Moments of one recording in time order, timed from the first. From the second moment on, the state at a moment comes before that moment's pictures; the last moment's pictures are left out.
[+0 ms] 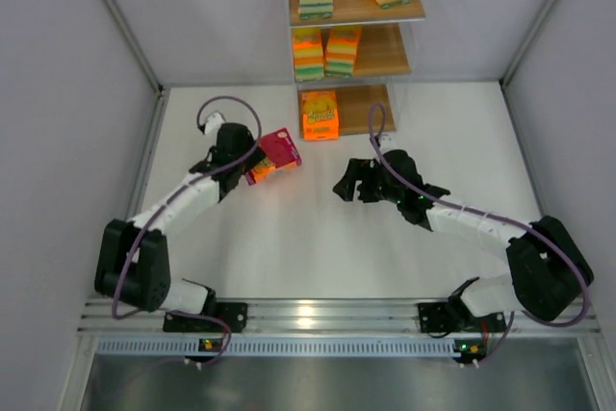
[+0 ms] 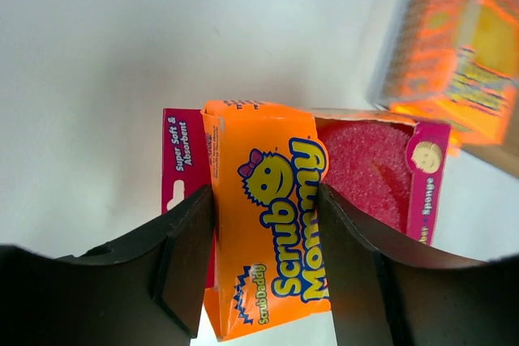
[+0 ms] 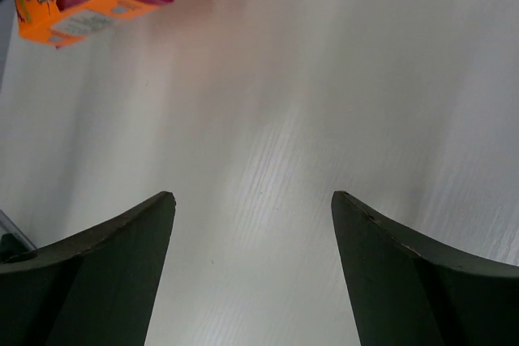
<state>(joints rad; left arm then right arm) -0.23 1.52 0.98 -0.13 -0.22 -0.74 0.63 1.38 0.72 0.12 -0.09 0.56</state>
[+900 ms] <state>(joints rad) -1.00 1.50 0.94 -0.48 -0.75 -1.61 0.63 1.06 0.57 -0.21 -0.04 0.73</state>
